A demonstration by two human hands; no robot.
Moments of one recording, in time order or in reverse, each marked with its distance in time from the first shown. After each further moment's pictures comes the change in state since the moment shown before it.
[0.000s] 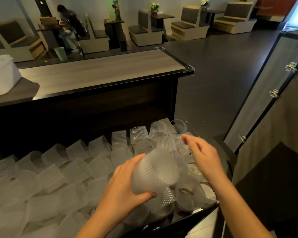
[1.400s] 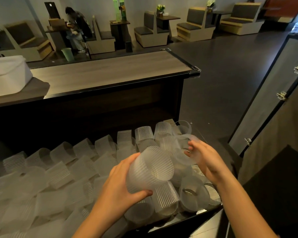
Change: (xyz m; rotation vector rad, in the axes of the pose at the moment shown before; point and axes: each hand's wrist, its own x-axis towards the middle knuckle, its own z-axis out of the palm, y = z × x) left_hand -0.011 -0.002 -0.016 -0.012 0.052 -0.049; right_hand 0.013 0.008 0.006 0.687 -0.157 0.406
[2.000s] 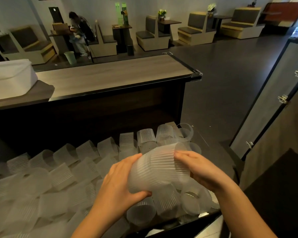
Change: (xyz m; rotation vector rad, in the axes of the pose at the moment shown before) left_hand 0.000 0.007 -0.011 0.141 0.013 0.038; right_hand -0.042 -0.027 0.038 -0.412 -0.390 0.007
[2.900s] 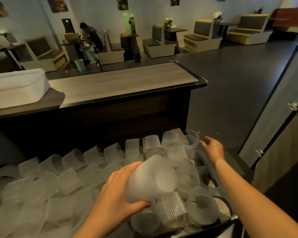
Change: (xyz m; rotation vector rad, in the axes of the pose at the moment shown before) left_hand -0.006 -0.008 -0.016 -0.016 0.017 -0.026; right_hand 0.128 0.075 -0.104 -0.487 0.714 0.099
